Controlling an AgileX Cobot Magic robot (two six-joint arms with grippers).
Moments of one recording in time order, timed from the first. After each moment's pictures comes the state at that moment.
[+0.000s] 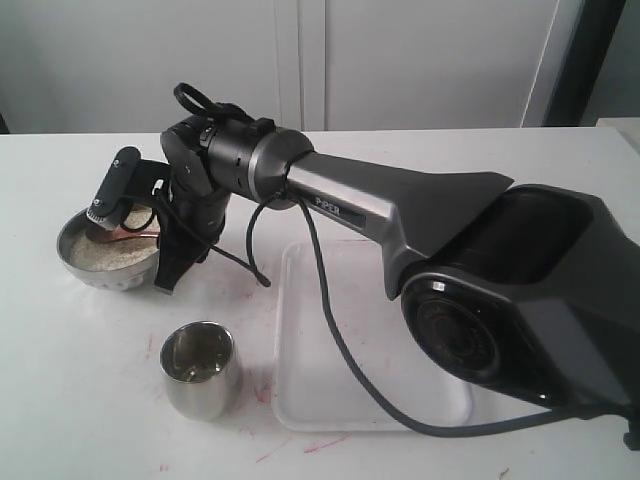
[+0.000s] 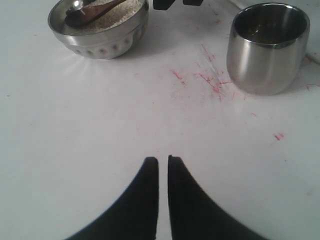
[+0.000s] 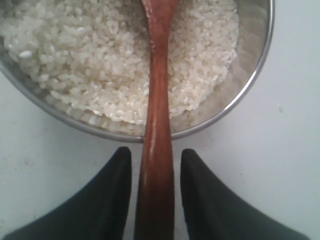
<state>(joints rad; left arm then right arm) -0.05 0.00 -0.02 -0.26 0.38 0.39 0.68 2.47 -2.21 -0.08 0.83 -0.52</state>
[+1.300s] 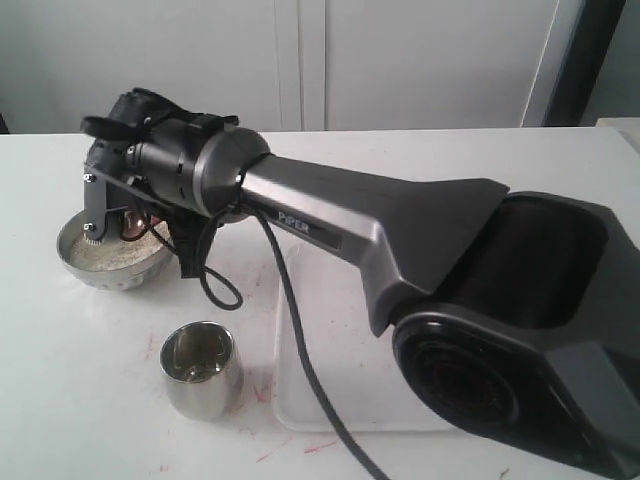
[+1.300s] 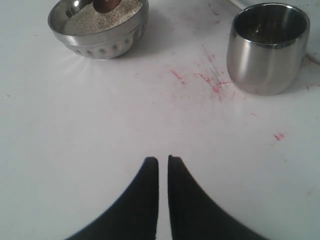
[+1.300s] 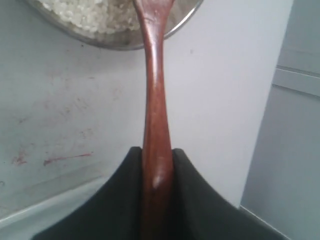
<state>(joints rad) -0.05 0.00 -0.02 -0.26 0.38 0.39 0.81 2.40 -2.21 -0.63 1.04 -0.45</state>
